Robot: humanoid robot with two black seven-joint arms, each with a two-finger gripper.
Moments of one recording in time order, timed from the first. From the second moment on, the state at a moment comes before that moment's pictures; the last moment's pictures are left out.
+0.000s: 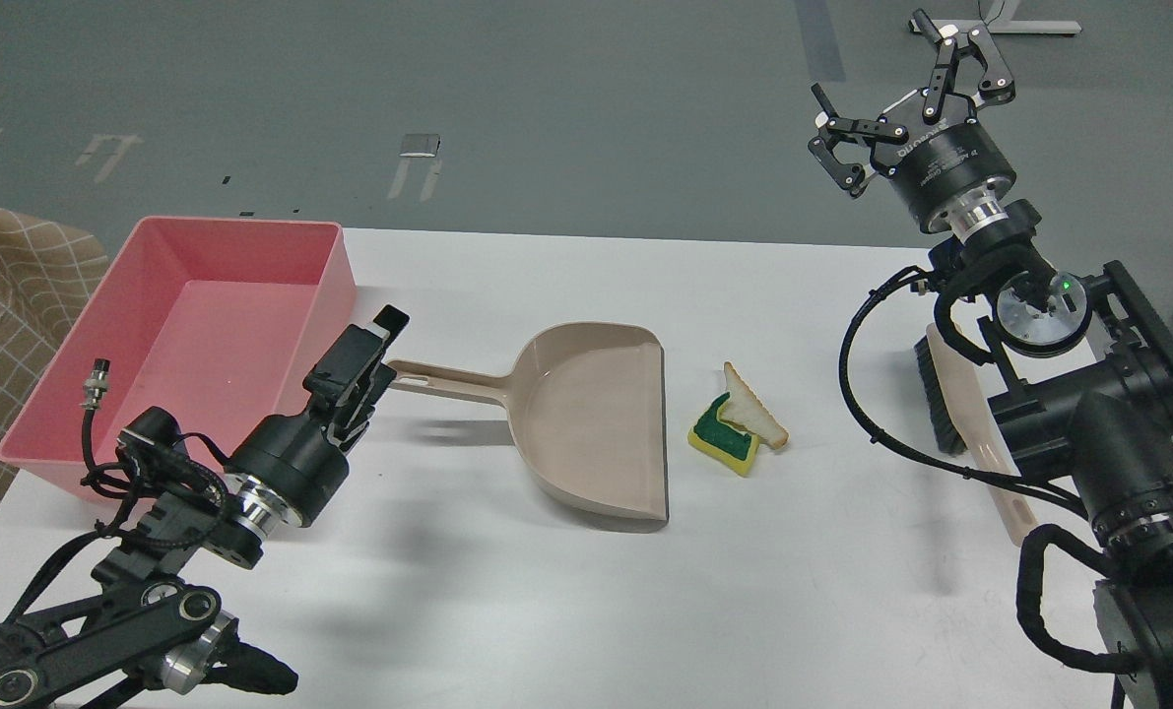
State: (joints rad) left arm -0.15 0.69 -0.63 -1.73 0.91 0.49 -0.31; right arm 0.81 -0.03 1.41 0.65 -0.24 0.49 -0.10
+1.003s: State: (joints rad) left arm -0.10 0.45 -0.63 -1.51 0.92 0.49 -0.32; right arm 0.81 -0.03 1.41 0.66 -0.24 0.49 -0.10
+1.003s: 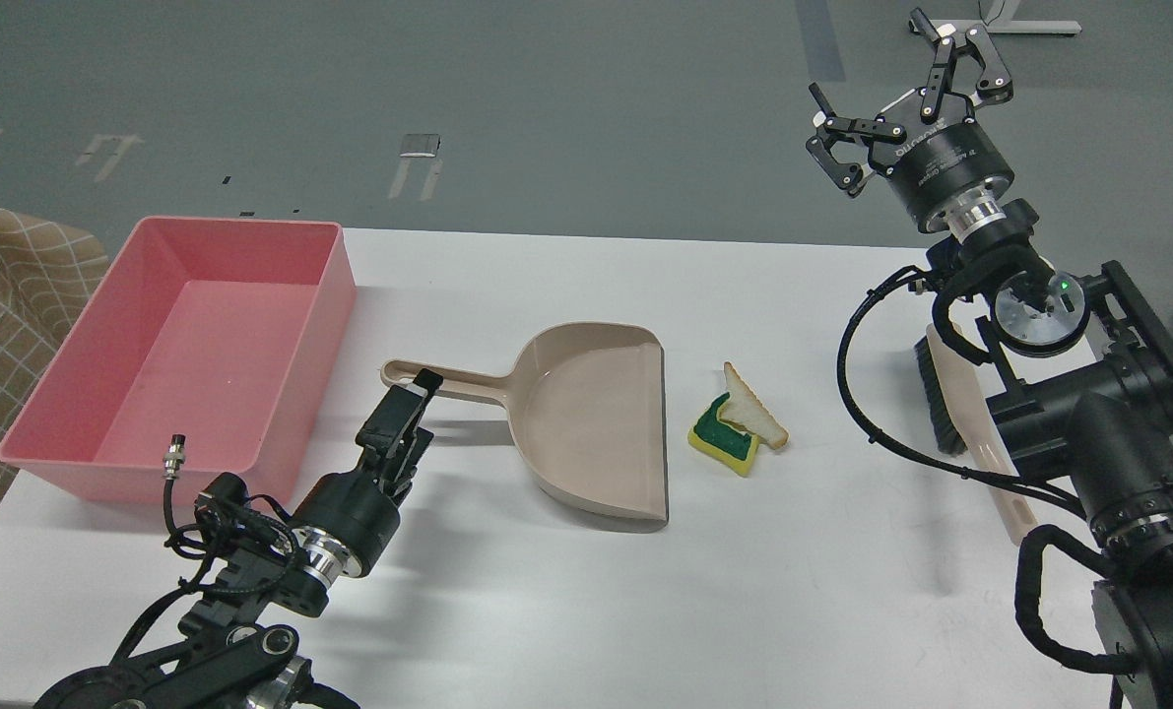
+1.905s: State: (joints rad) left arm -0.22 0.31 -0.63 -1.25 0.92 0.49 -0.41; right arm 0.81 -0.03 1.41 0.66 -0.24 0.49 -0.10
